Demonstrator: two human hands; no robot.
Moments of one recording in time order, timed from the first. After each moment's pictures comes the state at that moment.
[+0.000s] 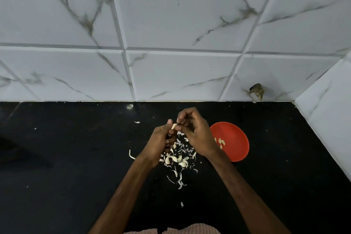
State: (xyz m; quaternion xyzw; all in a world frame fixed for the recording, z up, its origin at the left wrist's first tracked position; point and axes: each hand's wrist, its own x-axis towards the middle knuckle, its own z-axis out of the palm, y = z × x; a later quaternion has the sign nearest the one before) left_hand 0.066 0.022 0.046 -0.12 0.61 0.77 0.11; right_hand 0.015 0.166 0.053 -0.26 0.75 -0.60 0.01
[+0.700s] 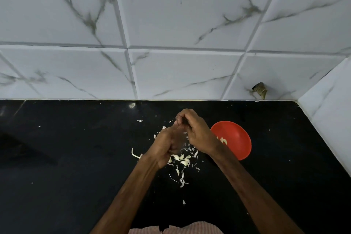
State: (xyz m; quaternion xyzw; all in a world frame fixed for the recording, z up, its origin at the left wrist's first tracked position) left_hand 0.070 0.035 0.054 -0.19 0.51 0.82 0.17; right_hand 0.009 0.167 0.056 -0.35 0.80 -0.48 0.03
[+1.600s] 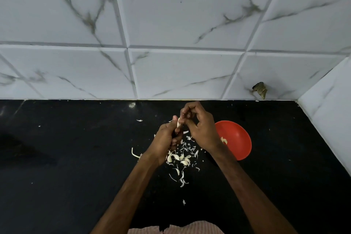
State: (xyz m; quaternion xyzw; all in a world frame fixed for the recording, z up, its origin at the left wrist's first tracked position) left_hand 0.066 0.032 0.057 -0.11 0.60 0.78 0.11; right_hand 0.004 0.164 0.059 -0.29 0.76 -0.57 -0.08
